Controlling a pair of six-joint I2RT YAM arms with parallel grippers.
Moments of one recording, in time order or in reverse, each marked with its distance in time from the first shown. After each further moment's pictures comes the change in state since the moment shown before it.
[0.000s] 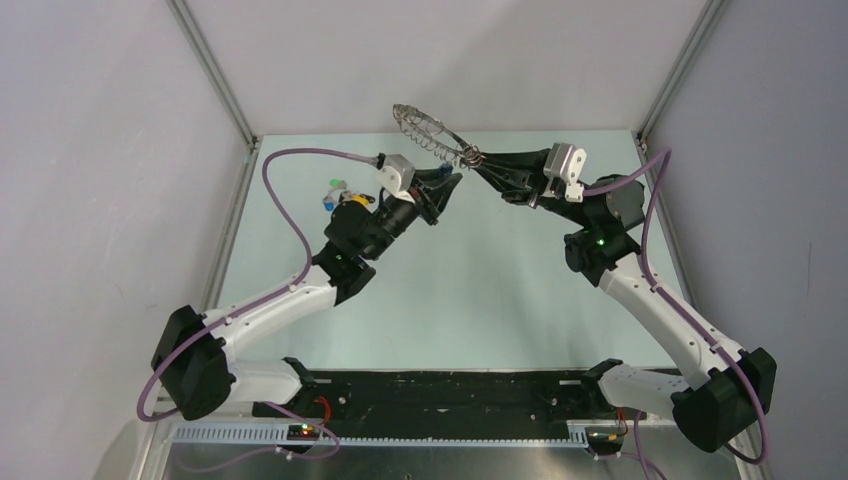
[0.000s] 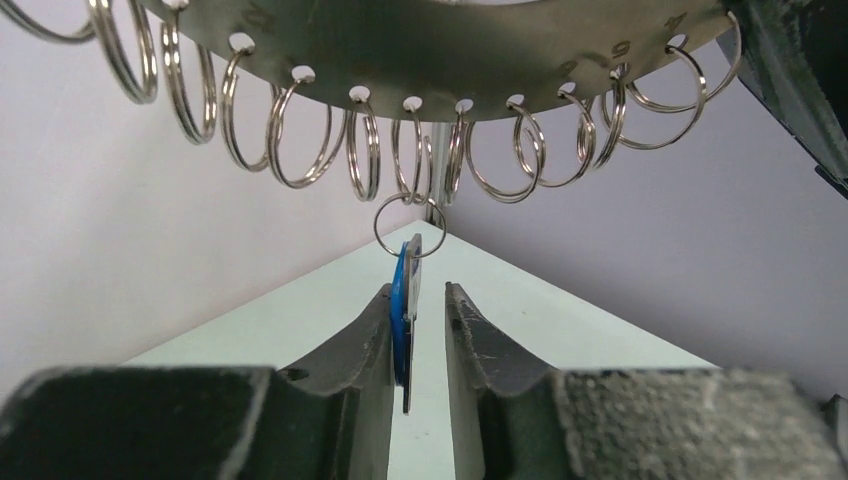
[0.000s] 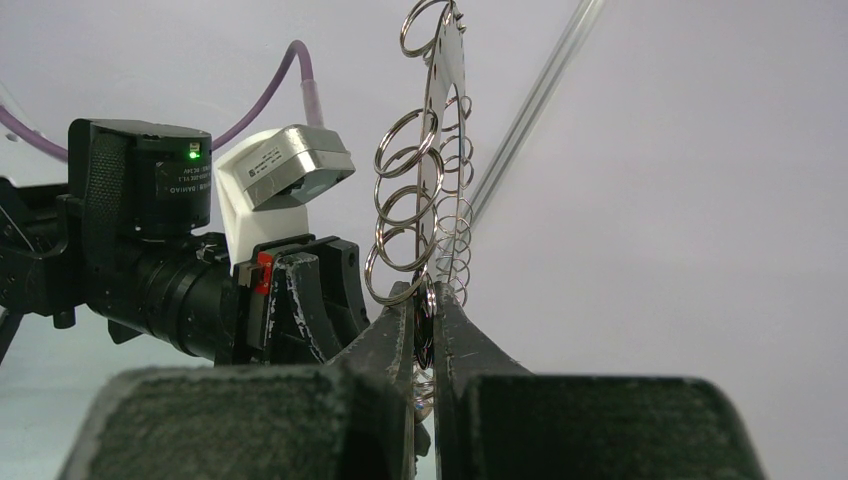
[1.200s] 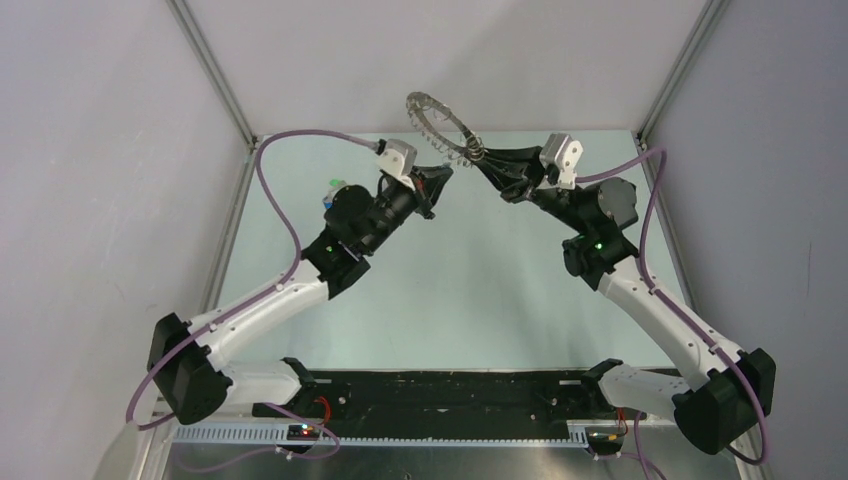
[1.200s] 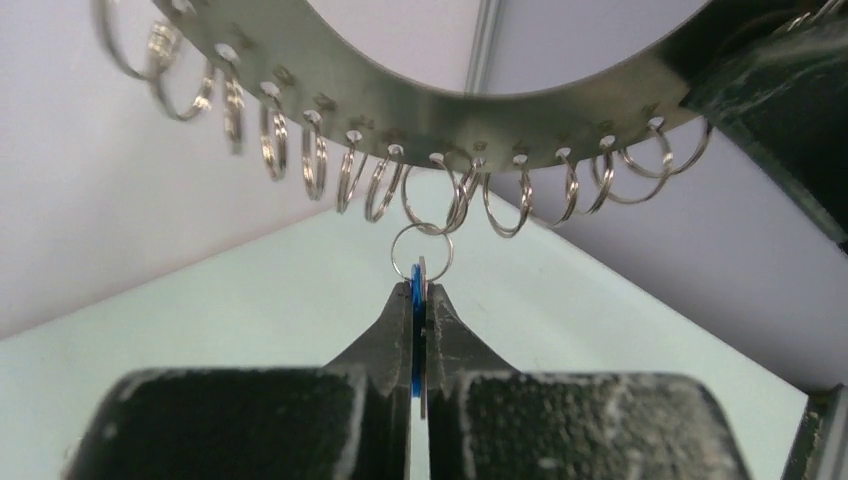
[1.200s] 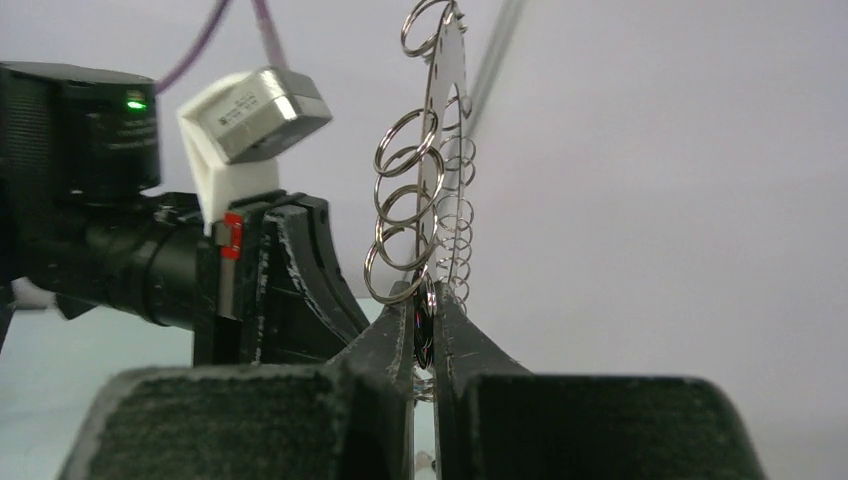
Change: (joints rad) left arm 0.001 -0.028 0.089 -0.236 -0.076 -0.029; right arm 0.001 -0.003 -0.013 -0.072 0.108 0.013
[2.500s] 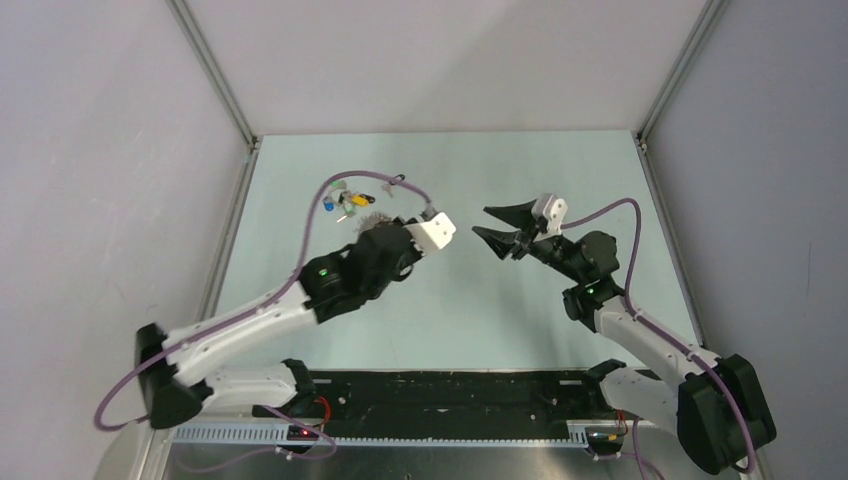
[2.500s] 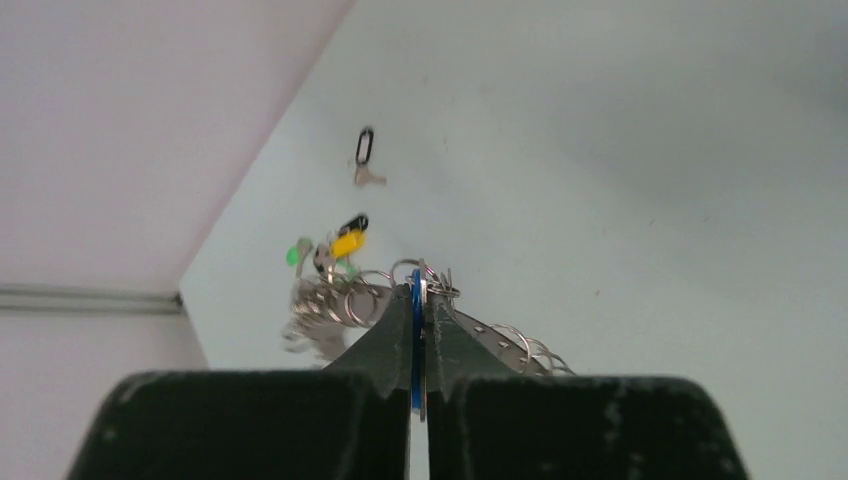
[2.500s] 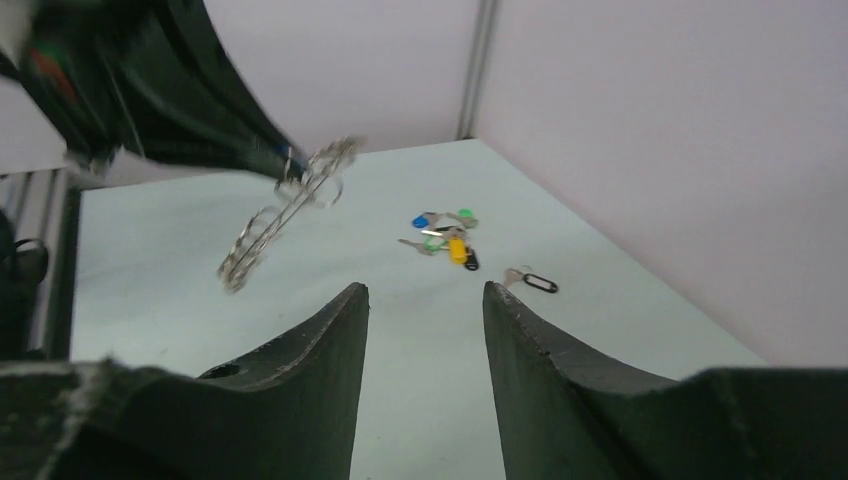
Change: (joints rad) left arm -0.225 -0.064 0.064 -0.880 -0.504 0.521; right arm -0.066 -0.108 -0.549 0.195 0.048 0.099
